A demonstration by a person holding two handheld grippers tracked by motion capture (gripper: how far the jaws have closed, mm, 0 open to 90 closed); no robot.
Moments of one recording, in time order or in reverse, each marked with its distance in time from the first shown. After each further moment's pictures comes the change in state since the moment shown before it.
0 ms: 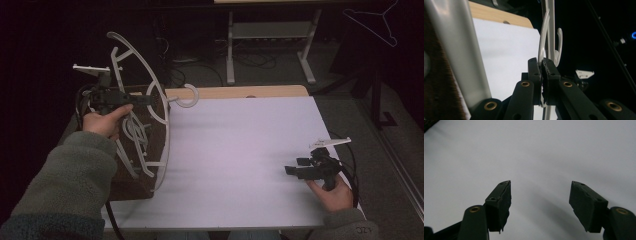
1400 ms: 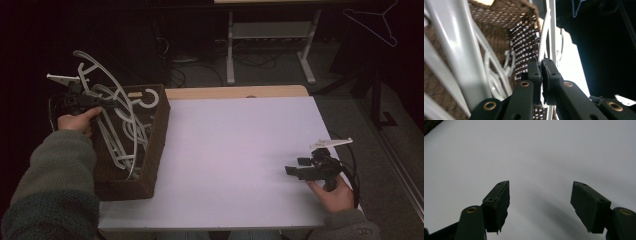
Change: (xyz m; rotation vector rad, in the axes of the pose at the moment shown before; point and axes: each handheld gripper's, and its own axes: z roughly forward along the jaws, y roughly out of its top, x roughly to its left) left arm 0.115 0.017 -0.047 -0.044 0.203 -0.150; right arm 0.001 -0.001 -0.003 -0.014 0.009 -0.007
